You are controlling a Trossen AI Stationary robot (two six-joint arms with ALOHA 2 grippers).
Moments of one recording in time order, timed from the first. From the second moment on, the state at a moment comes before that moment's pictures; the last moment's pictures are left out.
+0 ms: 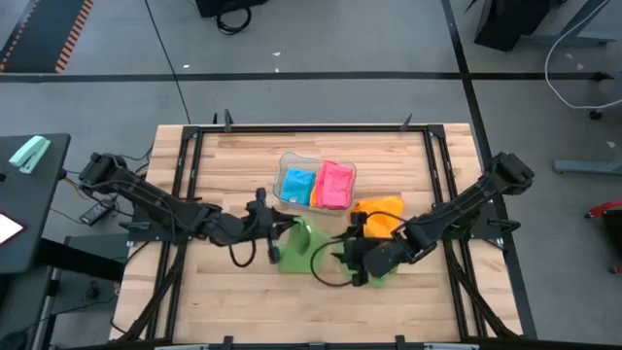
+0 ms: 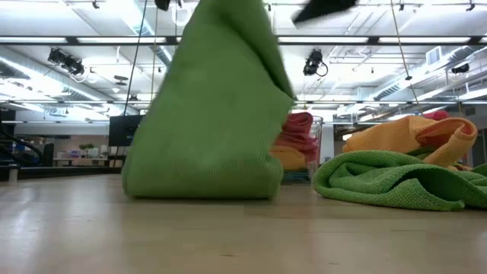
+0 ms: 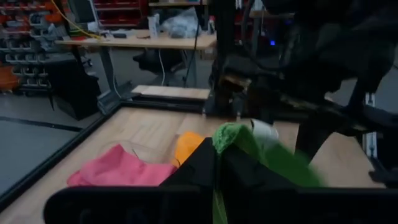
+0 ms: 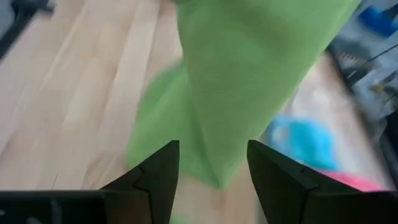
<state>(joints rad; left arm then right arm) -0.42 1.31 0.88 0.26 -0.69 -0.11 0.53 1.53 1.13 -0.32 0.62 0.10</state>
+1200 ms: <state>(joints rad) -0.34 1.30 0.88 1.00 -0.63 0.27 0.46 1.61 1.15 0.44 1.13 -0.68</state>
